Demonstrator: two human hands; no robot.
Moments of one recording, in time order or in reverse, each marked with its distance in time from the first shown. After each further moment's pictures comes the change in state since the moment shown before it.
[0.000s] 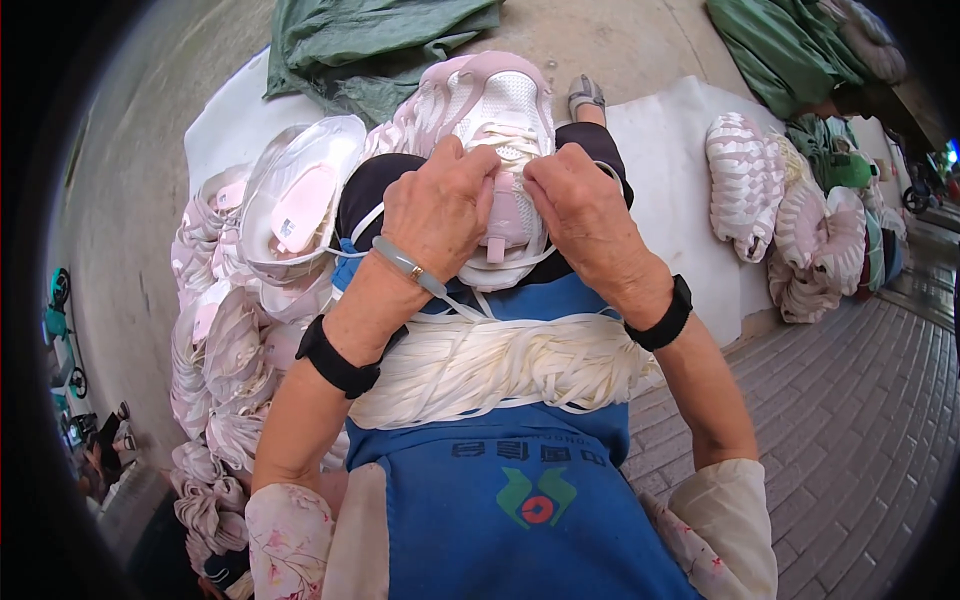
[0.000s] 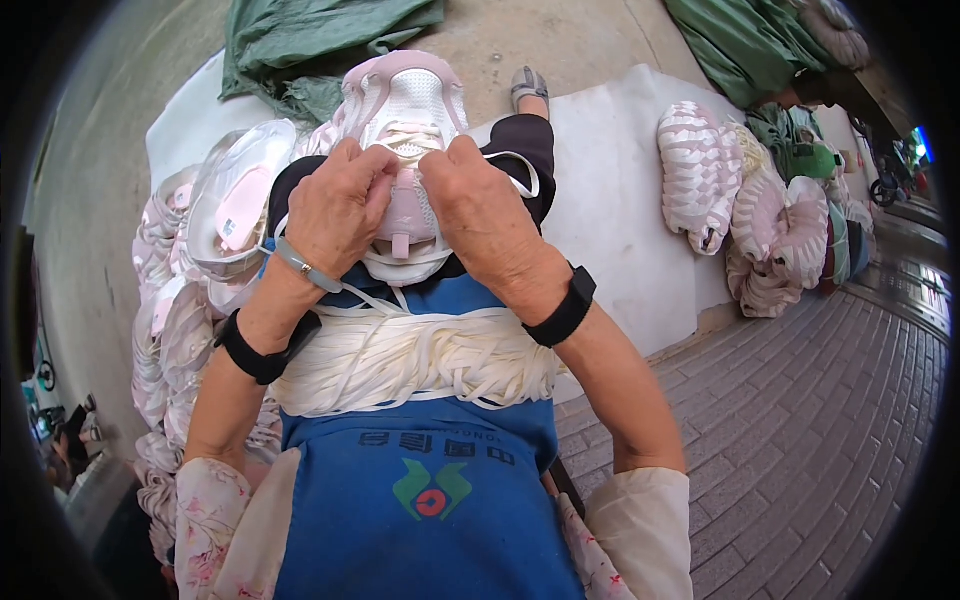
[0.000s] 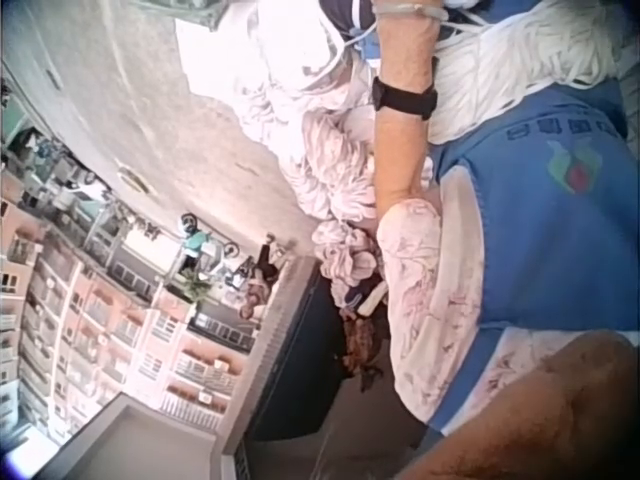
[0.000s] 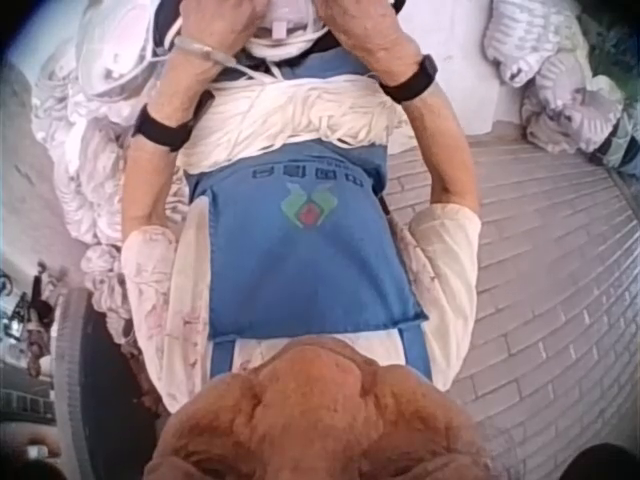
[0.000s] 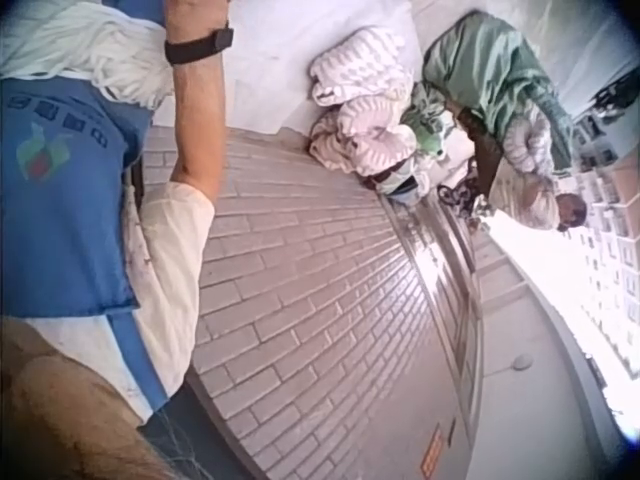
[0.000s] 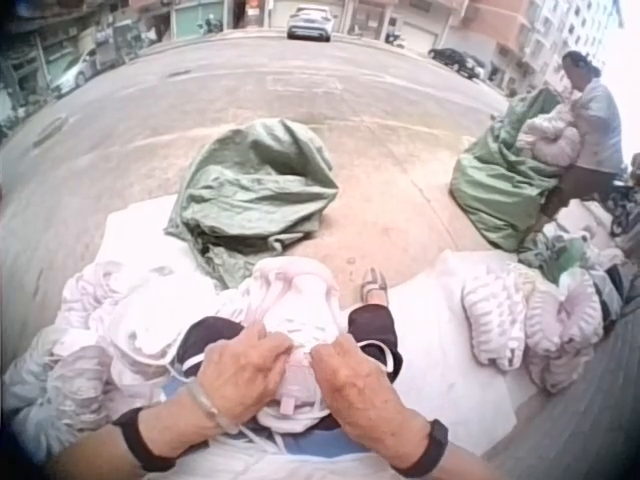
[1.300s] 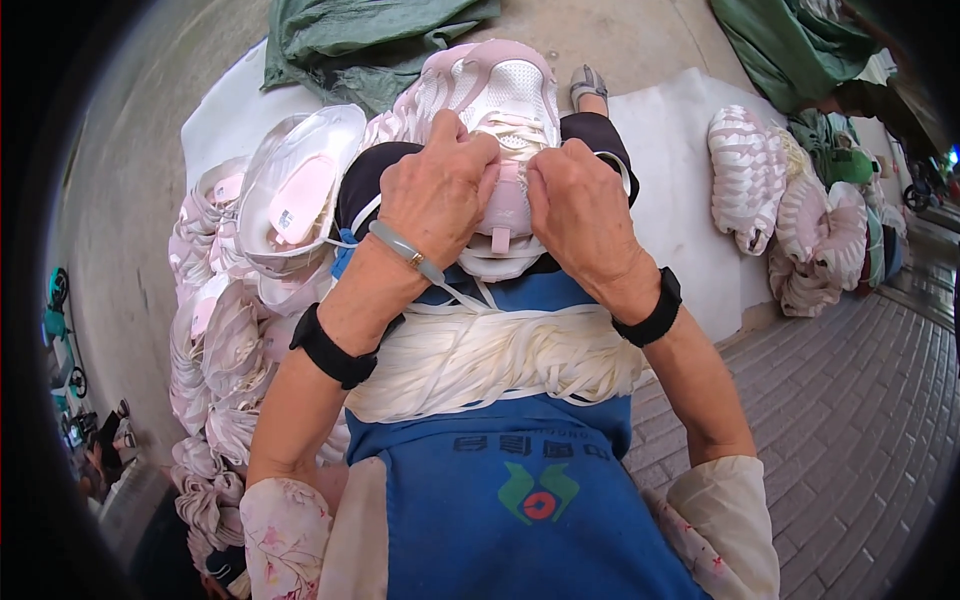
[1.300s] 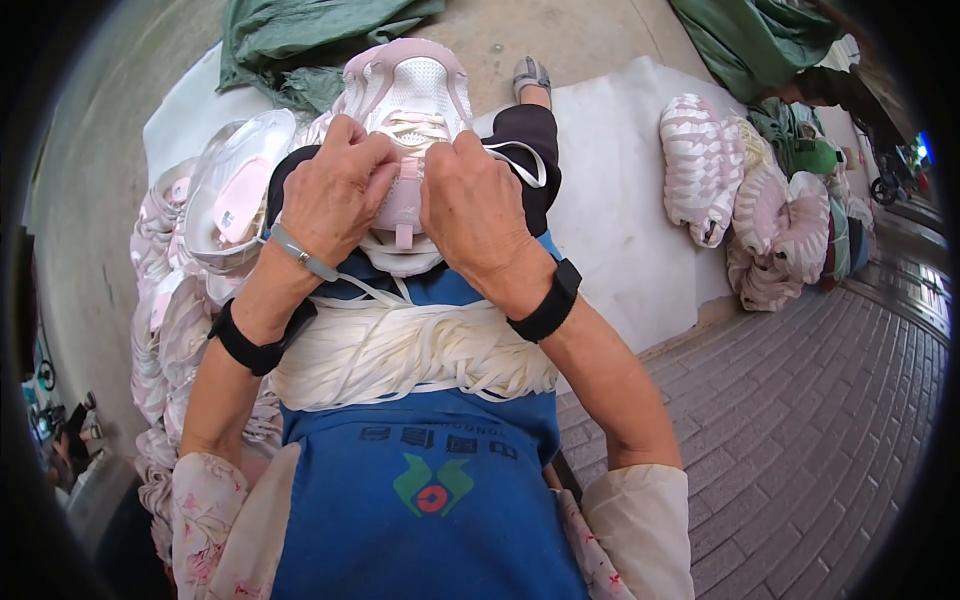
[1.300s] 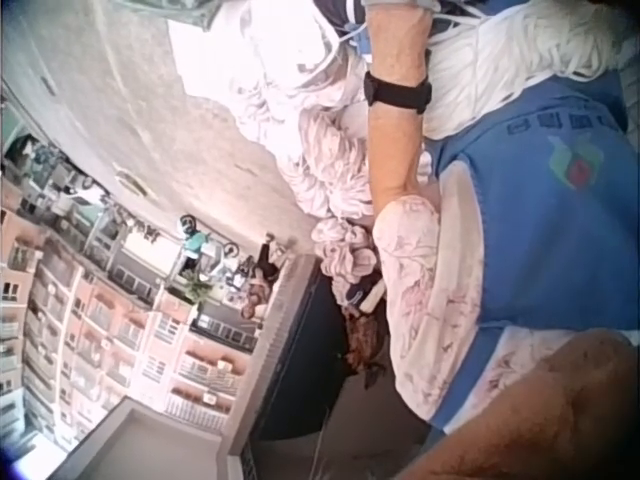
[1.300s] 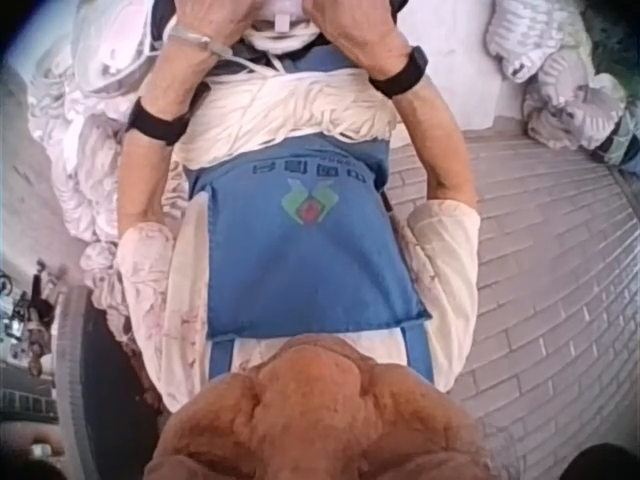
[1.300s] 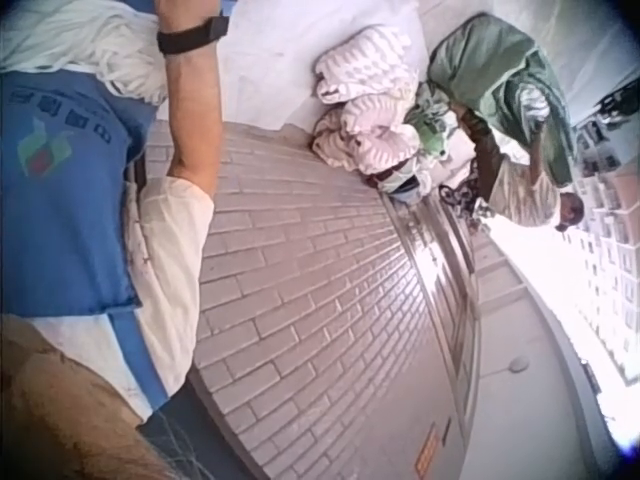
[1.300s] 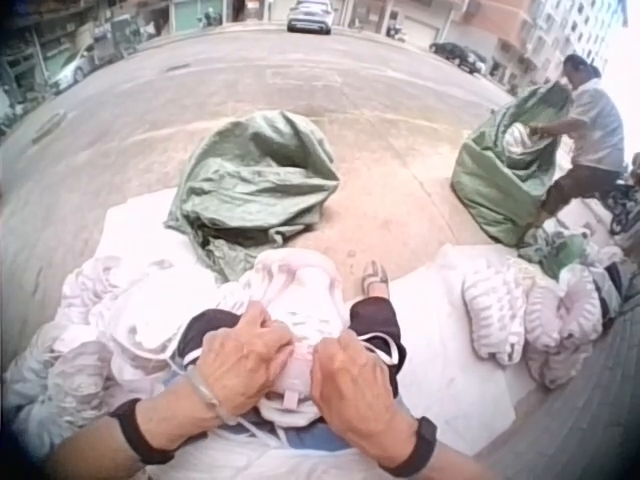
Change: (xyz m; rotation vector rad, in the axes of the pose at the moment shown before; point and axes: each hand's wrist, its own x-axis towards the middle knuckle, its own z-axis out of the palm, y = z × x) left_hand 0.003 -0.002 -0.006 0.042 -0.077 -0.010; right_hand 0.002 -0.014 0.011 -0.093 0.085 0.186
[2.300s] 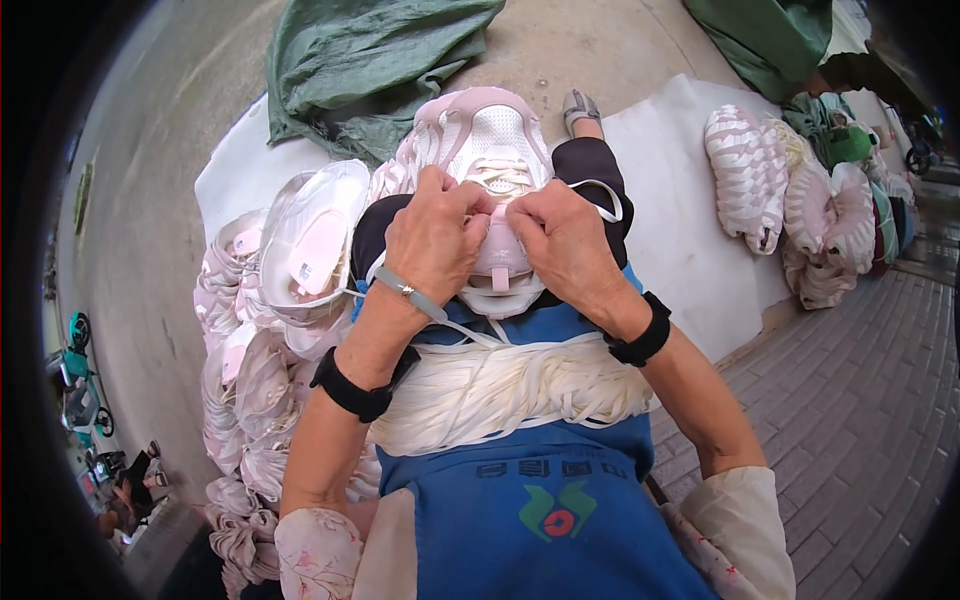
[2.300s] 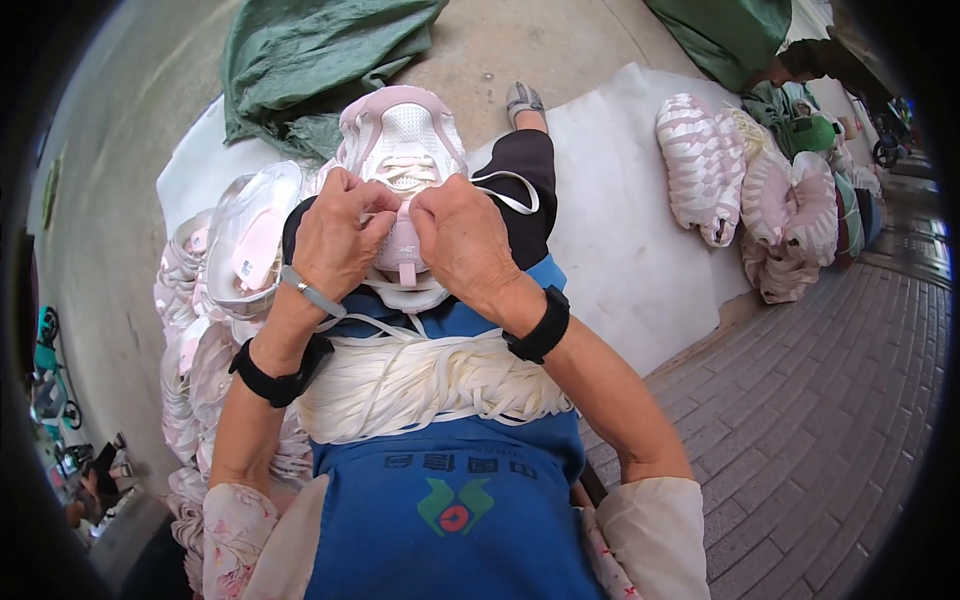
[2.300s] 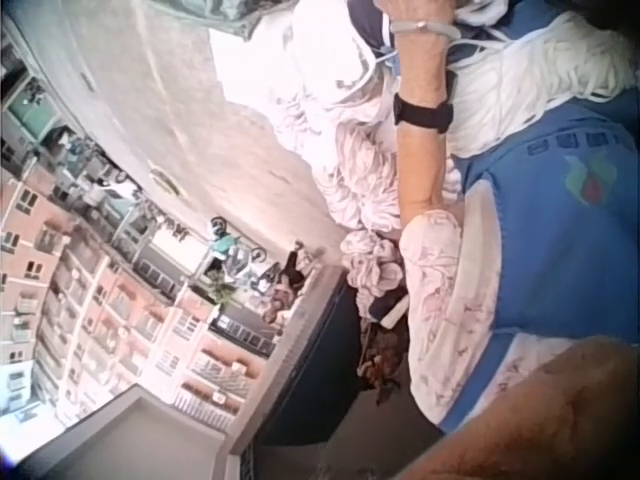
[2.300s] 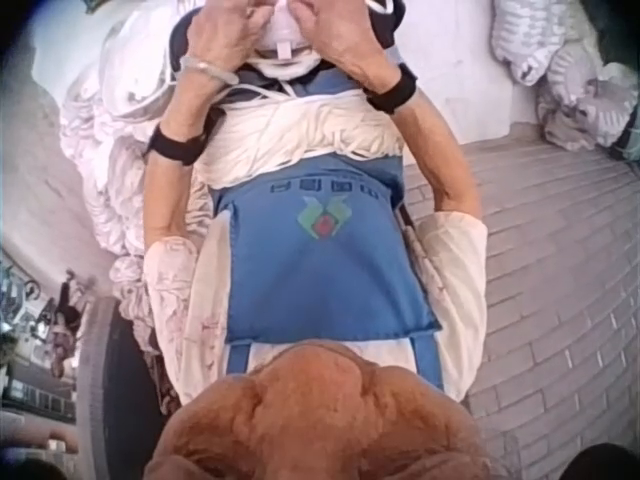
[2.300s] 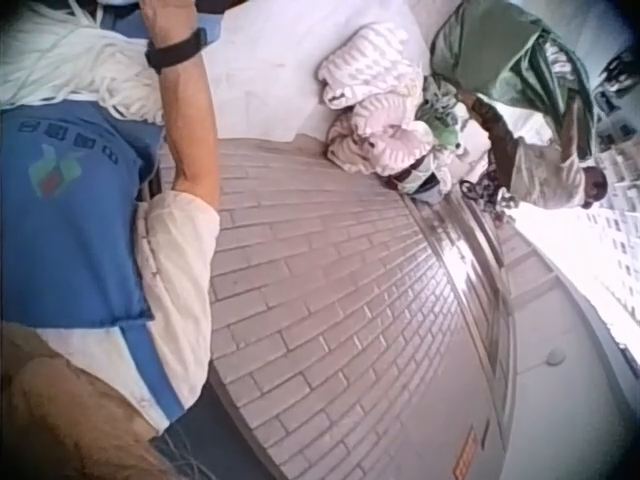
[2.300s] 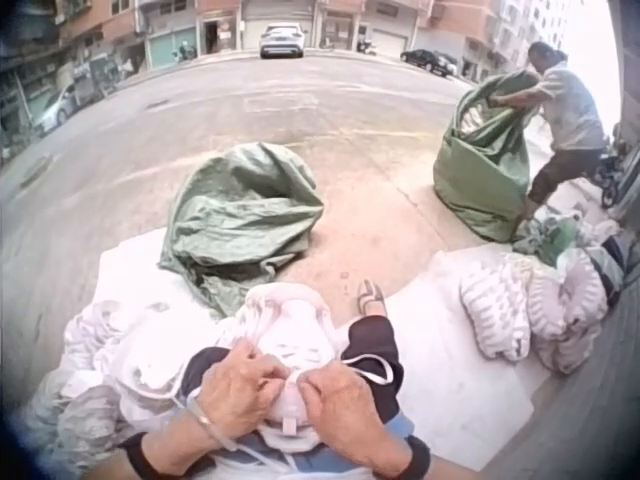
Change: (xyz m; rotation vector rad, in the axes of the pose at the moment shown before) left_hand 0.006 -0.002 -0.006 -0.131 -0.070 -0.085; right_hand 0.000 0.002 0.010 0.435 0.016 0.205
